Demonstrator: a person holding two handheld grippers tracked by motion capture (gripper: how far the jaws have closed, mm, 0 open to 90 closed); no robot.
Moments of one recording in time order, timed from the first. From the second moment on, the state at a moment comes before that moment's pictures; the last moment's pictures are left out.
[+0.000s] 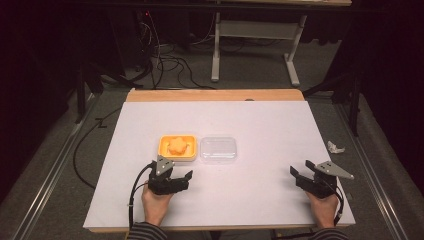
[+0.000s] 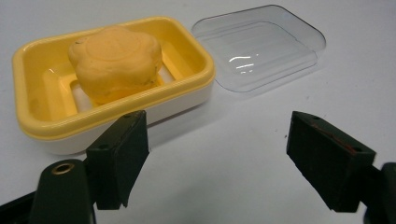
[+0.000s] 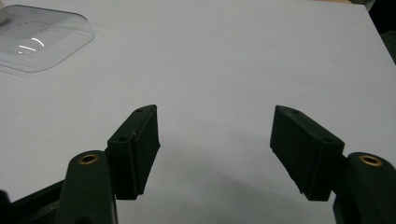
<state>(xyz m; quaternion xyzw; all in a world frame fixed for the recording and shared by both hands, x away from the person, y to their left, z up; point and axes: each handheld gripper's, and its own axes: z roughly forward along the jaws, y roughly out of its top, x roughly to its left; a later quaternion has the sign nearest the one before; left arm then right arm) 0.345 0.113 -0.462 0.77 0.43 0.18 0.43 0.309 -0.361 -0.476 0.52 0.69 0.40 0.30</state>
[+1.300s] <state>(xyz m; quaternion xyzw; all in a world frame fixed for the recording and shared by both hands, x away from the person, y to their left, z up) 0.349 0.096 -0.483 0.78 0.43 0.19 0.42 0.309 -0.362 -0.476 0.52 0.69 0.40 0.30</state>
